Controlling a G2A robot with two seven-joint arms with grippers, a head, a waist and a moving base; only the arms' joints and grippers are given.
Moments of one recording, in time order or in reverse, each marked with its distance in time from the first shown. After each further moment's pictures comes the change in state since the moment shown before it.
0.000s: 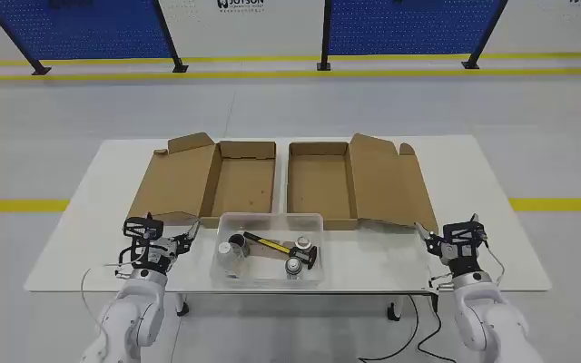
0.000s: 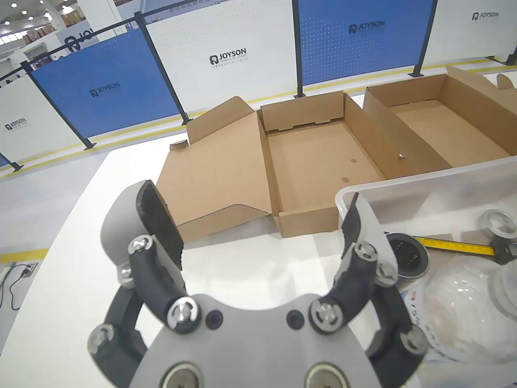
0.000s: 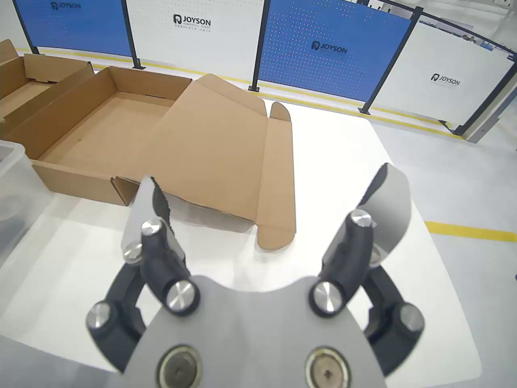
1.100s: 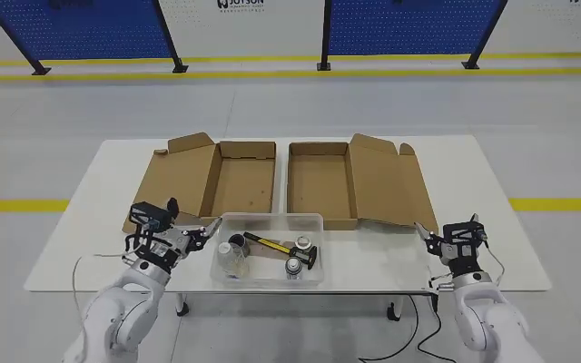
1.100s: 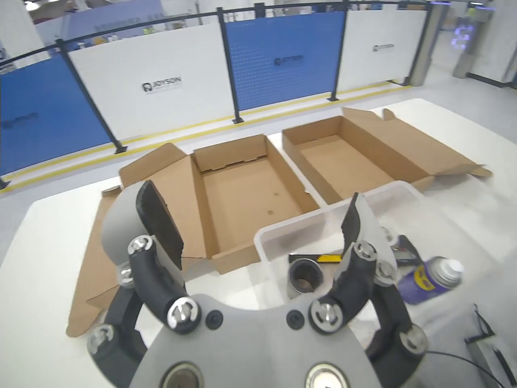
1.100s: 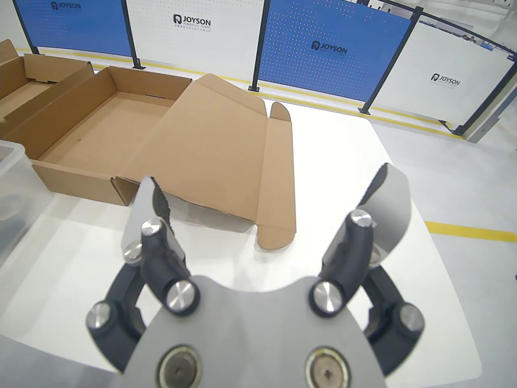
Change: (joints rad) left arm 0.014 0.011 -0.050 -0.205 -0.197 -0.324 -0.157; right arm 0.000 0.000 0.000 0.000 0.000 0.000 0.000
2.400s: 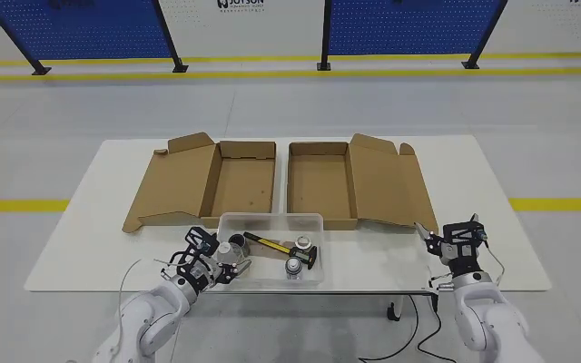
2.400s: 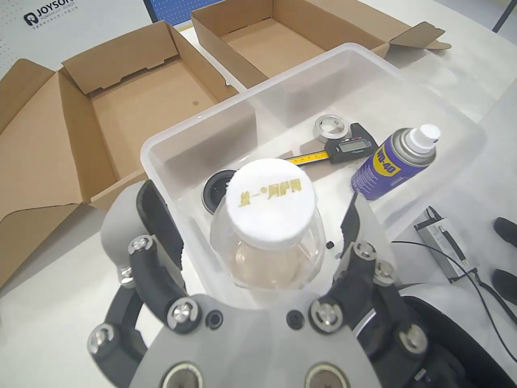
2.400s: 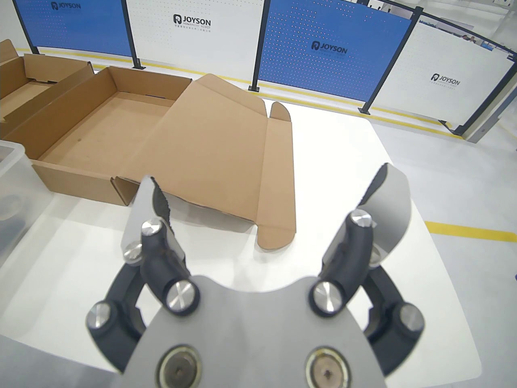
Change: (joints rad) left arm -0.040 0.007 0.161 0.199 0.111 -0.111 -0.083; right arm 0.000 0.000 0.000 0.000 0.000 0.000 0.000
